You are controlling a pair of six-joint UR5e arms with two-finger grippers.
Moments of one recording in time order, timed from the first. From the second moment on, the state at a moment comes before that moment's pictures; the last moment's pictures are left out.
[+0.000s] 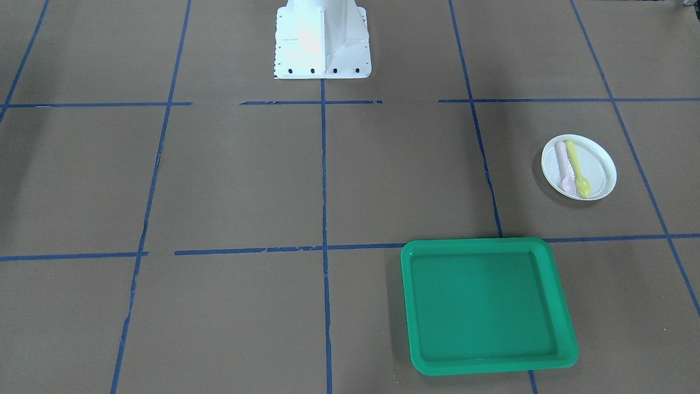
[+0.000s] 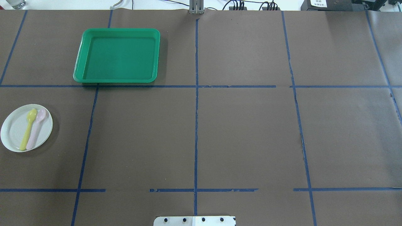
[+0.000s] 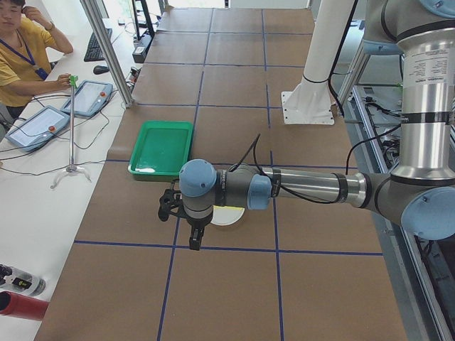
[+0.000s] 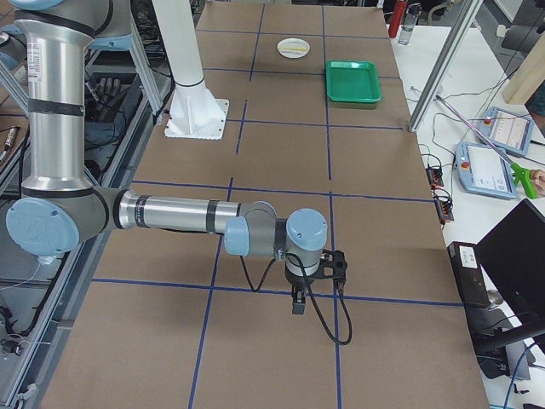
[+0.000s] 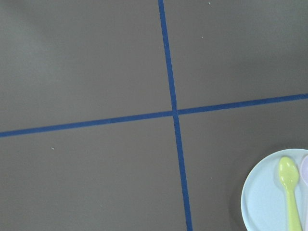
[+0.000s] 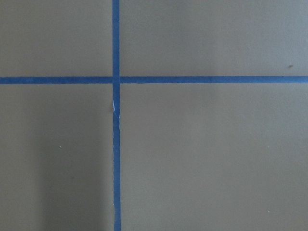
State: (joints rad) left arm -1.62 -1.50 -1.69 -1.58 -2.40 0.07; right arm 1.58 -1.64 1.61 -1.53 2.28 0.03
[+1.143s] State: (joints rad) left arm -1.45 -1.44 -1.65 -1.82 -2.41 -0.28; right arm 1.58 -1.64 1.61 -1.53 2.28 0.03
